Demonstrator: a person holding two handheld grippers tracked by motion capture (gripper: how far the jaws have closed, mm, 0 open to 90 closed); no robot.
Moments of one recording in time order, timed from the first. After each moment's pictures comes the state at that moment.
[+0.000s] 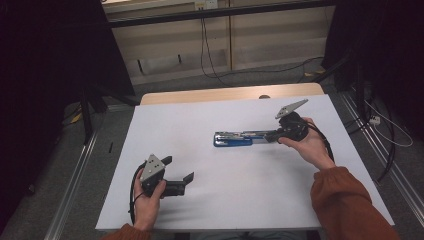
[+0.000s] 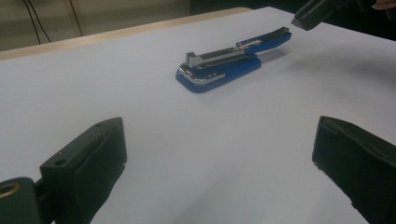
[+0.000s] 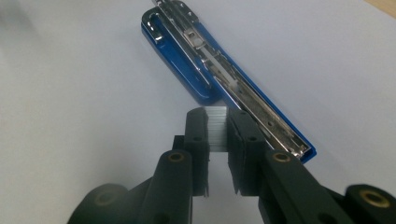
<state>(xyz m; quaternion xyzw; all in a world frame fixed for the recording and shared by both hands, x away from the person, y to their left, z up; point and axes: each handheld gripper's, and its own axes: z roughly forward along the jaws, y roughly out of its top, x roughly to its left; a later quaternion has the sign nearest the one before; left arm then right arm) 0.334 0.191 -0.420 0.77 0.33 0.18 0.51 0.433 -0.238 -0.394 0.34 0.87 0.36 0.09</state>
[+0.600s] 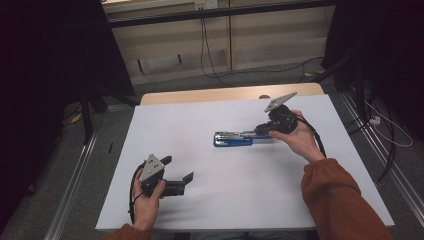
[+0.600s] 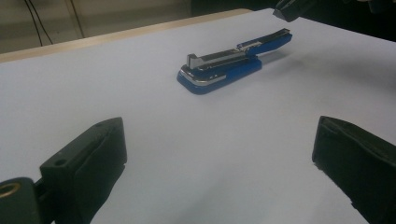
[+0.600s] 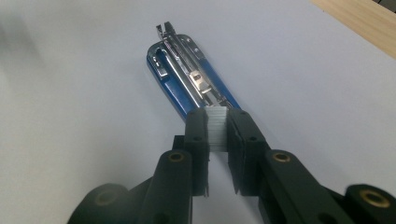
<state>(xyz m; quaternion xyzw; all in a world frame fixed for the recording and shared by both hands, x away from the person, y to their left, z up) 0.334 0.191 -0.419 0.77 0.33 0.19 0.51 0.453 -0.213 -0.383 0.32 0.87 0.37 0.09</state>
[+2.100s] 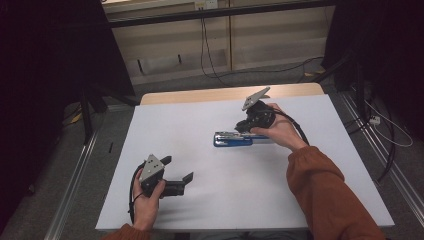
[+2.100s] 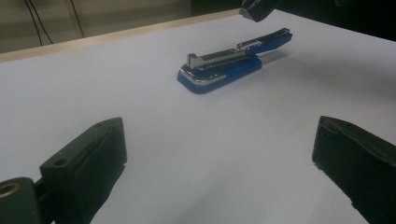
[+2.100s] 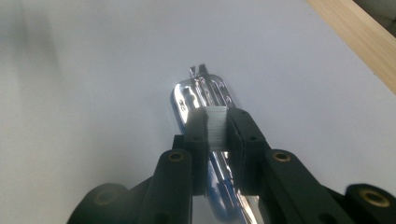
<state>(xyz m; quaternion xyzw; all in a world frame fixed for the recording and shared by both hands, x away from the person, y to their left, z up) 0.334 0.192 -0.419 0.77 0.33 0.19 0.51 0.480 -0.160 -0.377 0.22 0.90 0.37 0.09</state>
